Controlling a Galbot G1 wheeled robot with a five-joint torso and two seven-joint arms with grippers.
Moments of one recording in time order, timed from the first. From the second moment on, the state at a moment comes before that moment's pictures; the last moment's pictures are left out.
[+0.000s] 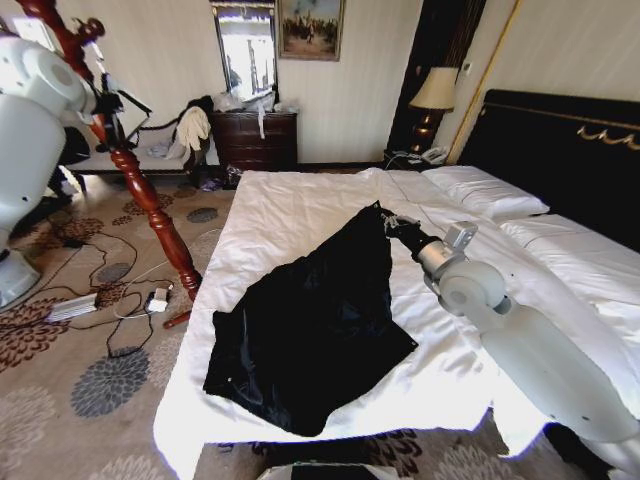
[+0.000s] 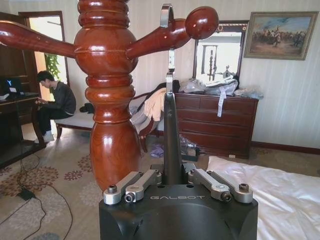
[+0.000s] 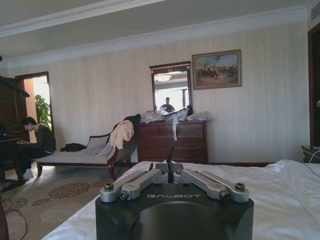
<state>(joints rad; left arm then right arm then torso) -0.58 -0.75 0.41 -1.00 -1.34 0.73 -0.49 -0.69 0.69 0.20 2.05 1.07 -0.30 0.28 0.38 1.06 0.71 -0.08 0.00</state>
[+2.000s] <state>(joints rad) 0.37 -0.20 0.00 -1.81 -1.40 0.14 0.44 -0.83 0.59 0.33 2.12 1.13 -0.30 0.34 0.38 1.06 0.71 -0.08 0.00</state>
